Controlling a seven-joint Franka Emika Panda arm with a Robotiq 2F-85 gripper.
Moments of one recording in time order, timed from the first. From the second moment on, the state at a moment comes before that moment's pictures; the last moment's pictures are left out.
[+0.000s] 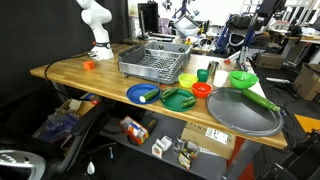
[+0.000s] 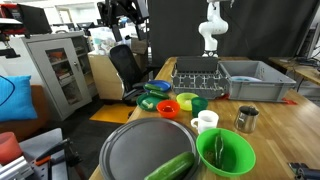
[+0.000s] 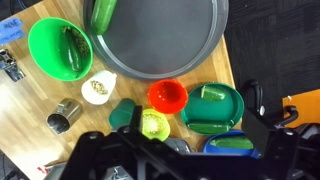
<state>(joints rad) 0.11 -0.43 -0.06 -2.48 -0.07 2.22 -0.27</state>
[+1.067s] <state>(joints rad) 0.27 -0.27 -0.02 -2.40 0.06 2.37 -0.59</state>
